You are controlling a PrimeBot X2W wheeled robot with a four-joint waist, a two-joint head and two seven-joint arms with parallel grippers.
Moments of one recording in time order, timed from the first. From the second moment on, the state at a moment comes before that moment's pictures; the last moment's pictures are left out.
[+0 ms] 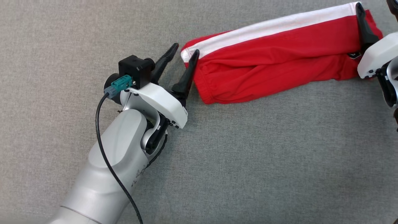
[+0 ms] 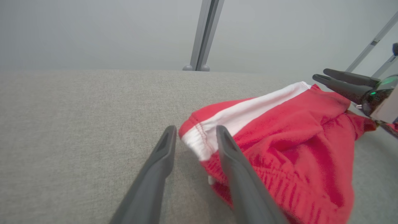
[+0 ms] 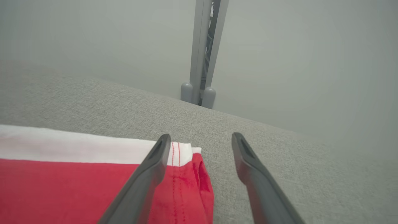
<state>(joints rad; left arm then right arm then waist) -0.79 0.05 -0.55 0.62 -0.58 -0.12 -0.20 -1.08 -0.38 0.51 0.99 0.42 0.13 -0.26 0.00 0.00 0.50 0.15</state>
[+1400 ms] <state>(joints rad) -0.16 0.10 -0.49 0.33 -0.63 0.08 -0.26 -0.23 -0.16 0.18 0.53 0.36 0.13 -0.26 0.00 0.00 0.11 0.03</state>
